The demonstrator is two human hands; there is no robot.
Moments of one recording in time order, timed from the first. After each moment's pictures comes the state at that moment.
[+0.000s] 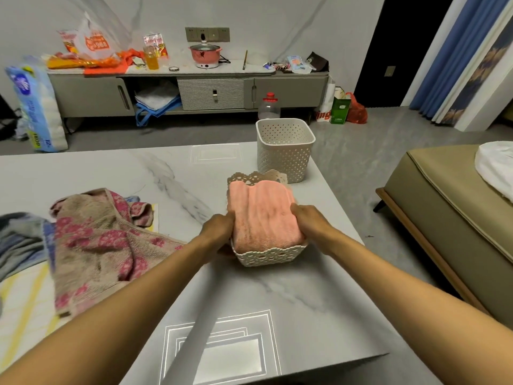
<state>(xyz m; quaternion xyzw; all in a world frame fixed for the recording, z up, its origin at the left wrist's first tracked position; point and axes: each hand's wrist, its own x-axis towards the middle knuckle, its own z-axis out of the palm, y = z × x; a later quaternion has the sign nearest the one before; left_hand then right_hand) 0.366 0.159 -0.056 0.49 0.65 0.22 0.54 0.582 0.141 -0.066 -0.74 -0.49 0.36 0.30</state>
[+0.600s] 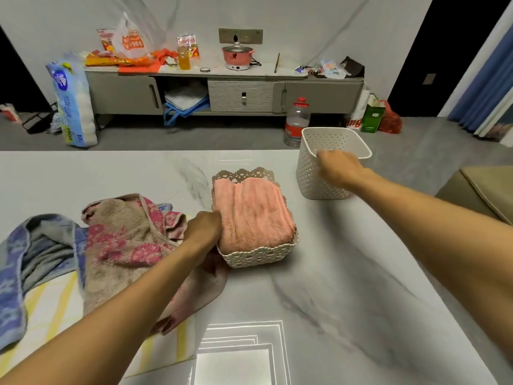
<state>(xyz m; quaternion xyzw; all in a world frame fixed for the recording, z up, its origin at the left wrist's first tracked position) 0.268 0.229 -0.070 0.53 0.74 0.24 0.34 0.558 0.296 0.017 -0.72 -0.68 -0.08 -0.01</state>
